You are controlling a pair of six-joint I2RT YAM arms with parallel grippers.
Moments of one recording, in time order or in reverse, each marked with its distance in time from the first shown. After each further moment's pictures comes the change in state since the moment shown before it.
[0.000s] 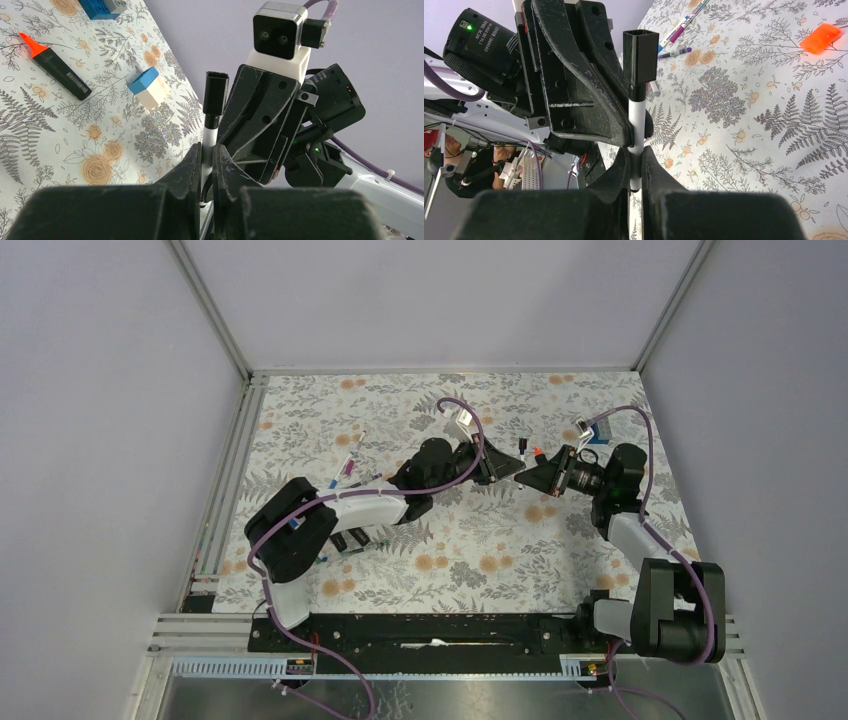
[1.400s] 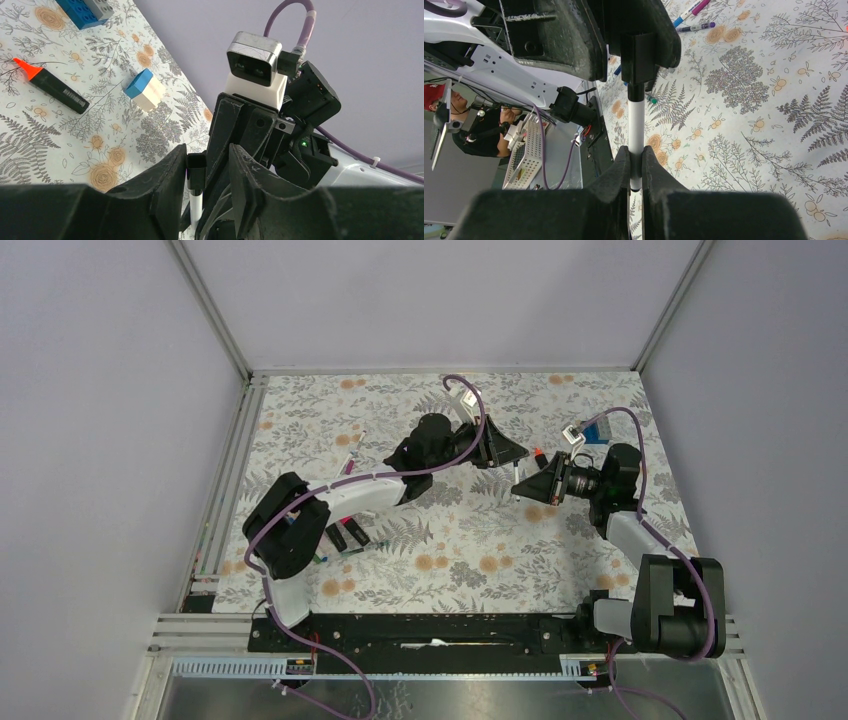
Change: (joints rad) left arm 0.065 0.007 0.148 -0.164 0.157 0.087; right arm 0.013 0.021 0.003 -0.067 -0.133 -0.132
